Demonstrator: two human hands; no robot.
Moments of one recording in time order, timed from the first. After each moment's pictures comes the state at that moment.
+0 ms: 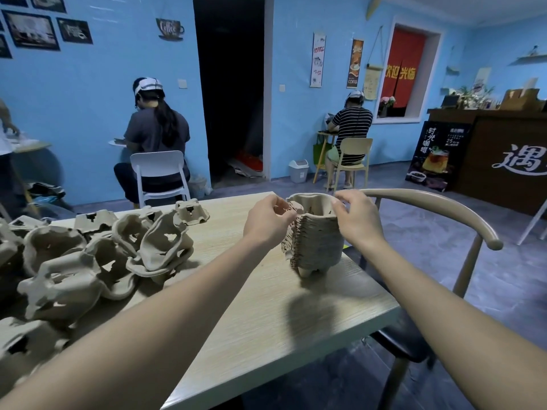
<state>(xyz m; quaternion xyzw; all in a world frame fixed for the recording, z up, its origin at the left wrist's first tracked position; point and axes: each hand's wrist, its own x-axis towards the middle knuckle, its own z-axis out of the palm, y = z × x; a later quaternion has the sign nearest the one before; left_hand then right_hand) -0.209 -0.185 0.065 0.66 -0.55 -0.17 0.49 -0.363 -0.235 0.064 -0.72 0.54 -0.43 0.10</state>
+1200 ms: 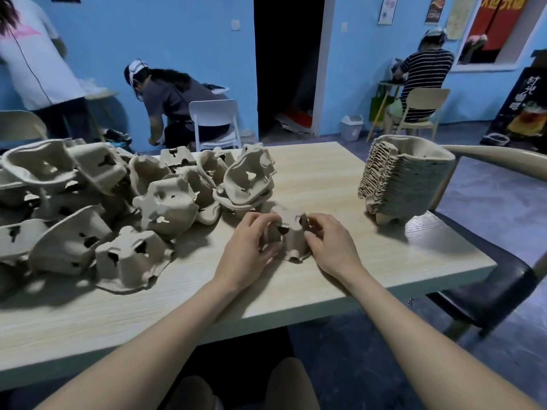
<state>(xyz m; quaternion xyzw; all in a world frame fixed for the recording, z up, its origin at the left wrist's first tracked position) -0.080 -0.056 -0.065 0.66 -0.62 -0.02 0.41 -0.234 -0.146 -0.066 -0.82 0.43 -0.31 0.24</state>
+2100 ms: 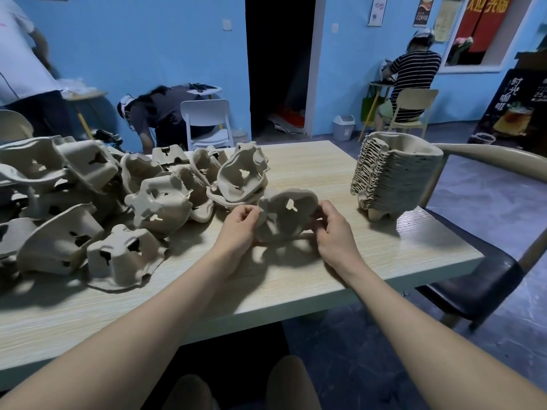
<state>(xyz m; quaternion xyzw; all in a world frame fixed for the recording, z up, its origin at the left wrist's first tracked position) -0.079 -0.078 -0.050 0.60 -0.35 -0.36 0.62 -0.238 -0.148 -0.065 -0.73 0.37 -0.44 0.36</state>
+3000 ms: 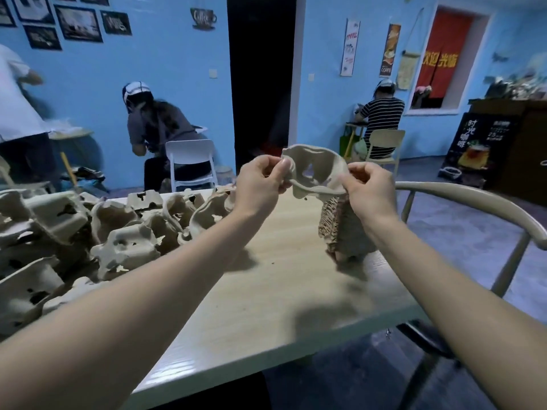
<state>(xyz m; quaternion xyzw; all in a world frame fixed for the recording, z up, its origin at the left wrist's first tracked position) -0.146 -0.136 0.088 0.51 -0.50 -0.18 0.67 -0.301 -0.193 0.084 -0.64 0.45 -0.57 0.26</state>
